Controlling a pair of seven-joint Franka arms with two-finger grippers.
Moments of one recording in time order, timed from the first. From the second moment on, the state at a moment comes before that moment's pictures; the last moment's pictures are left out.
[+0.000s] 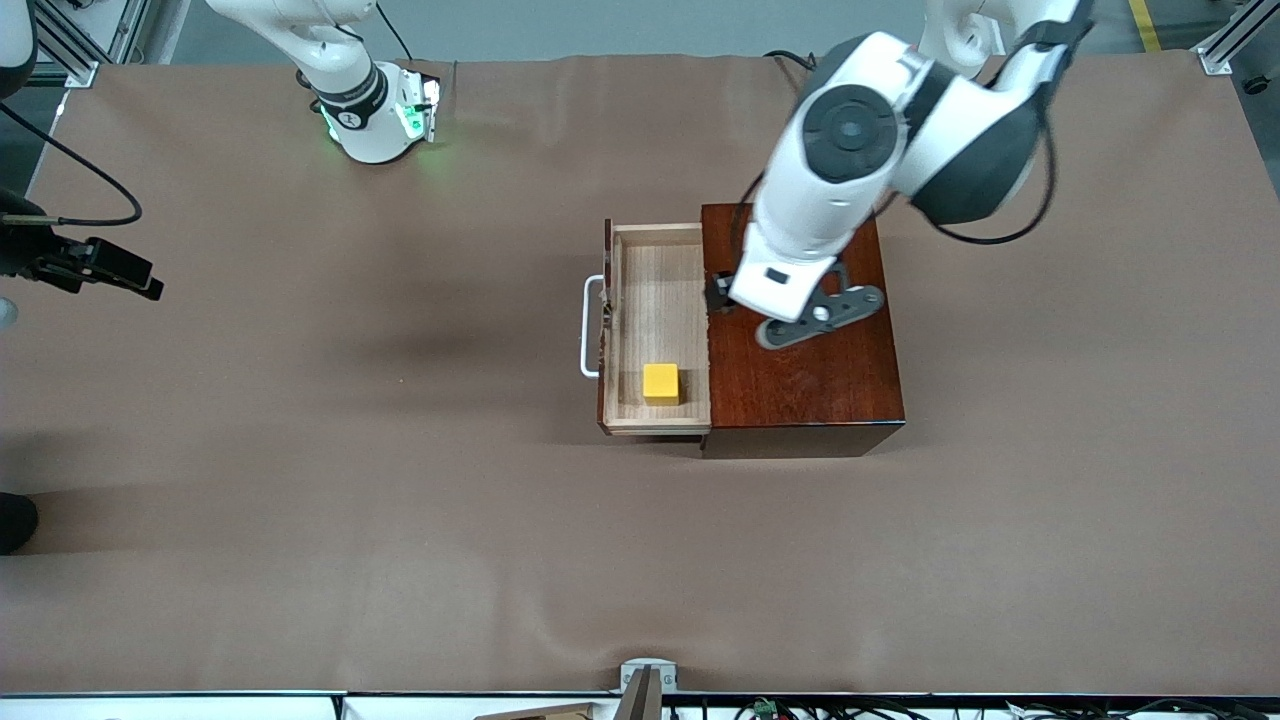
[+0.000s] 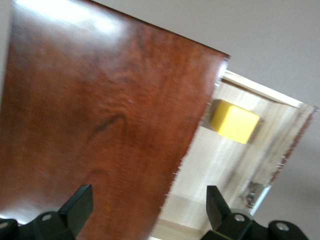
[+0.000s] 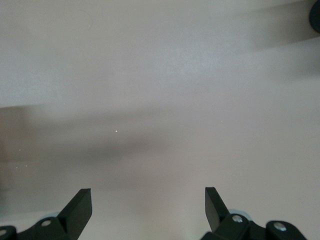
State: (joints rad) left arm -0.48 0.37 -0.19 -1.41 -0.03 1.72 -1.03; right arm -0.06 0.02 -0.02 -1.61 0.03 1.57 0.04
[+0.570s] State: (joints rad) left arm -0.67 0.51 -0.19 -1.36 -0.03 1.99 -1.41; right arm -0.06 0.02 -0.01 -1.61 0.03 1.55 0.04
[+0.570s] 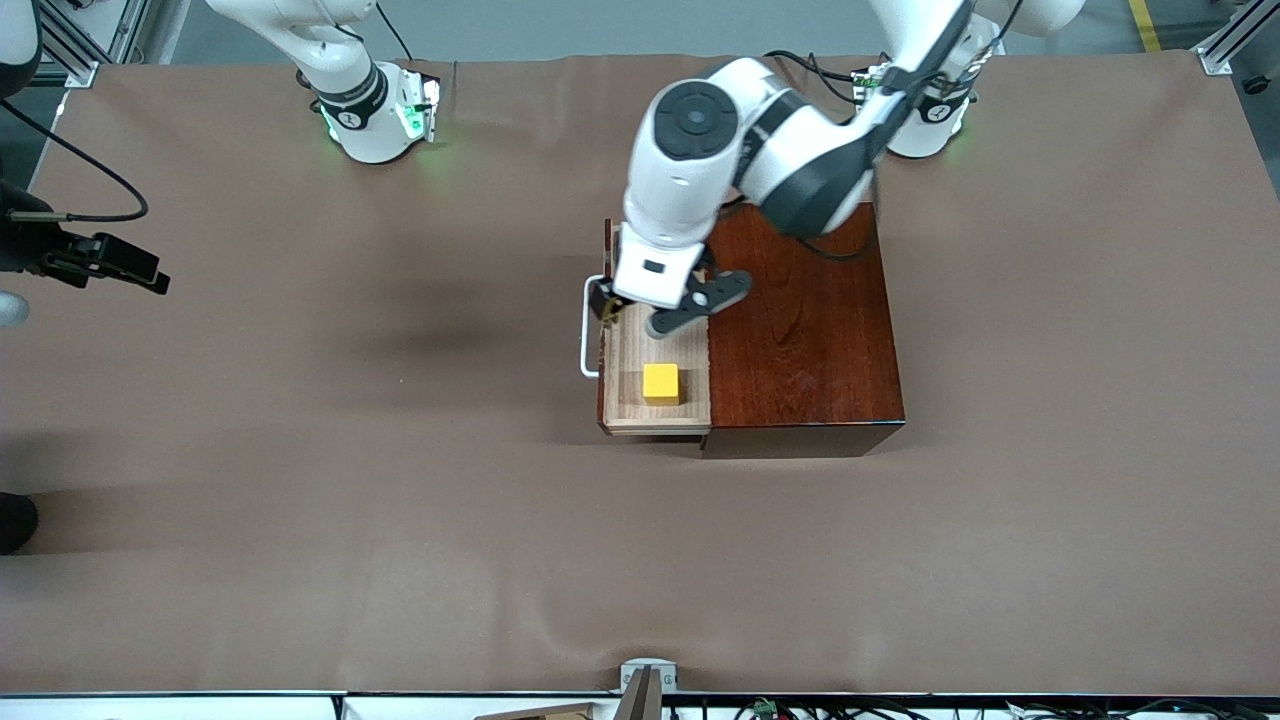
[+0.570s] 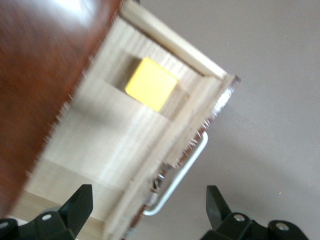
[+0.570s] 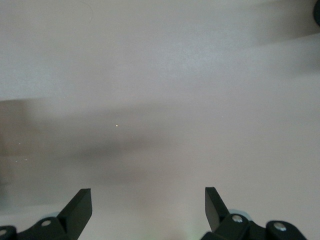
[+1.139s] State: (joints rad) left arm -0.88 0.69 -0.07 -1.27 -0.03 2.20 -1.86; right arm -0.06 0.00 -0.01 -1.61 0.03 1.55 0.04
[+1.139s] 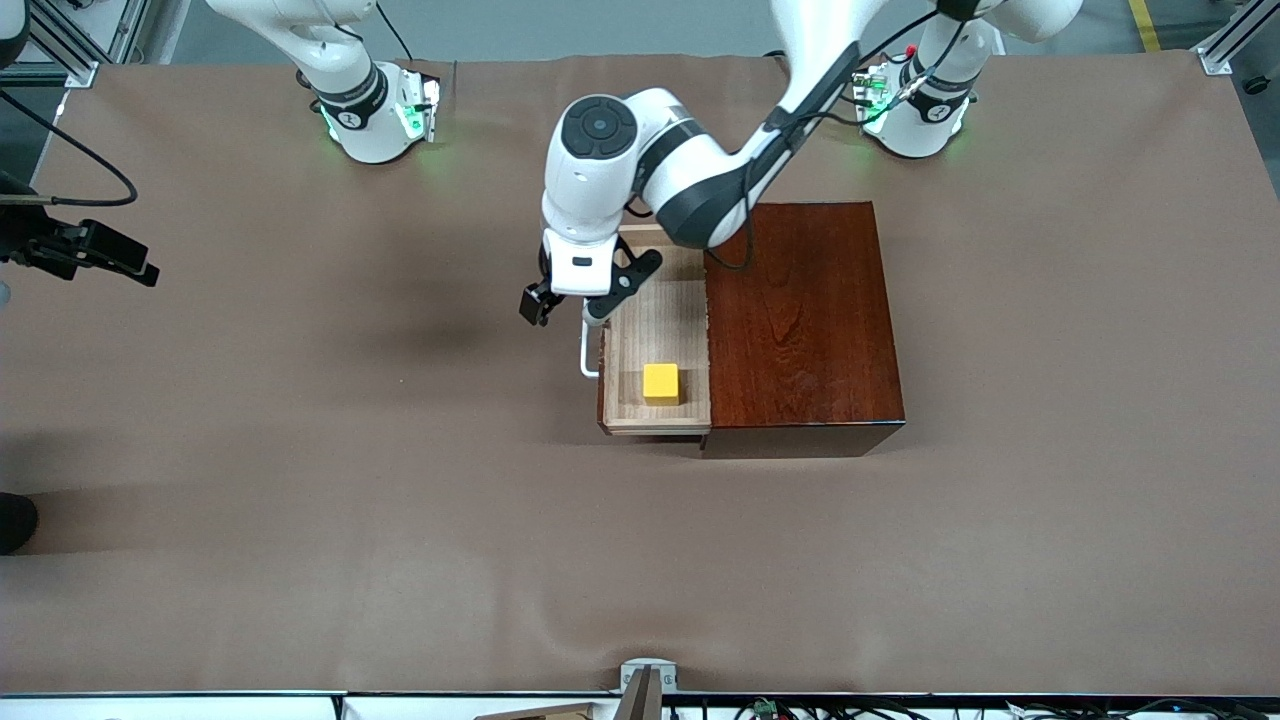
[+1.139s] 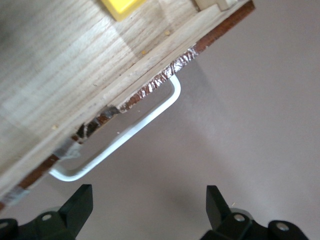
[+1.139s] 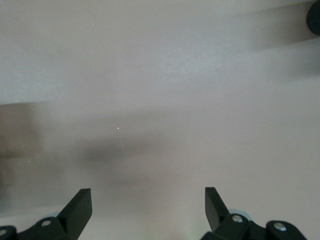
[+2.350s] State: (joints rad) left arm -1.00 0.73 0.08 -1.26 -0.12 2.00 -2.21; right arm -0.07 0.00 -0.01 -1.62 0.03 1.55 0.04
